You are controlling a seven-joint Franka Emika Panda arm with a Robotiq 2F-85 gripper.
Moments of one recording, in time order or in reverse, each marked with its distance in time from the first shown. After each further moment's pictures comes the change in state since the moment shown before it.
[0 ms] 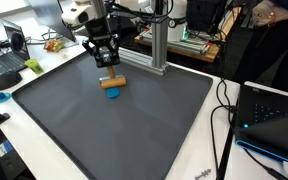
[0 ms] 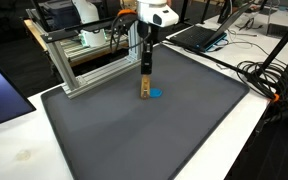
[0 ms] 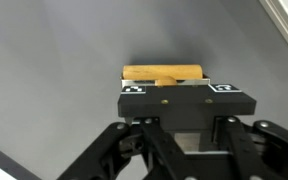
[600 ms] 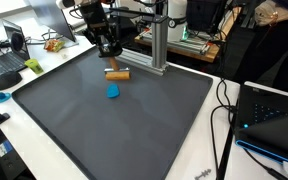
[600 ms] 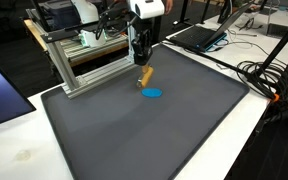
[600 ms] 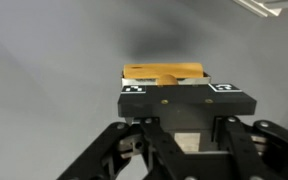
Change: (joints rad) arm -0.033 -0.078 -0.015 0.002 0.193 -0.122 0.233
